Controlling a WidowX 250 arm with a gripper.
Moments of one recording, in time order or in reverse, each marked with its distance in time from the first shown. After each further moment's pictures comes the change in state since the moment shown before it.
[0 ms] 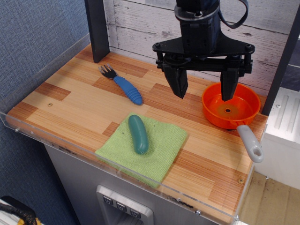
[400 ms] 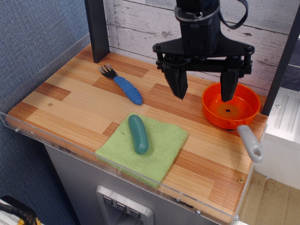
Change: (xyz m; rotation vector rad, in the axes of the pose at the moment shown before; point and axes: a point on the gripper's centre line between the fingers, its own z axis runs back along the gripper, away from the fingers) arm -0.002 0.003 -0.008 0.014 0.025 0.017
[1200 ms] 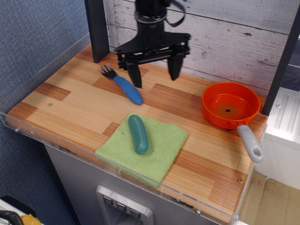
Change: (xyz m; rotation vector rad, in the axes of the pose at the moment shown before) arm 0.060 0.093 -0.034 0.162 -0.078 0.533
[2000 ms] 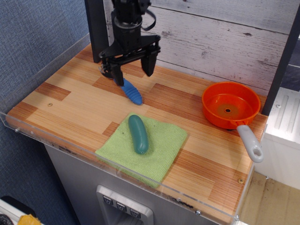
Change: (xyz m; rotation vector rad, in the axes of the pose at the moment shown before) arm 0.049 0.028 -0.045 0.078 0.006 0.232
